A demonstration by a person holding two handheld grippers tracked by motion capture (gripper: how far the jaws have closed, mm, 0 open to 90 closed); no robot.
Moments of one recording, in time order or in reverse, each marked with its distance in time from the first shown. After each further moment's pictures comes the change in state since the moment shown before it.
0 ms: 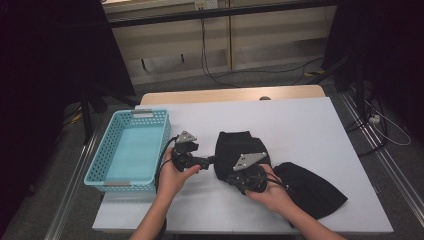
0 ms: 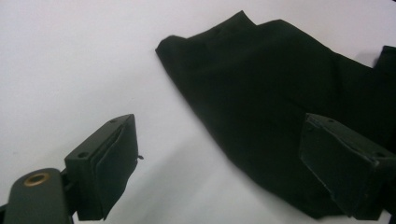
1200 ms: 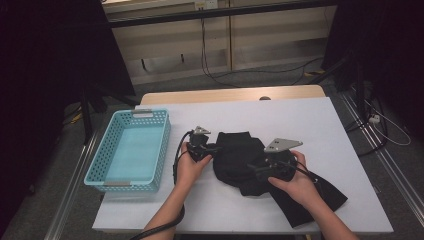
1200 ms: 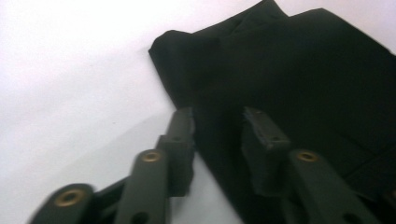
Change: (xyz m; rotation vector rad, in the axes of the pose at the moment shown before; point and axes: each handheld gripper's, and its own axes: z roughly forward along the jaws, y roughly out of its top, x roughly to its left) left arm 0.005 0.012 0.056 0.082 -0.005 -0.039; right arm -0.046 -0.010 -0.062 -0.093 -0.259 0.120
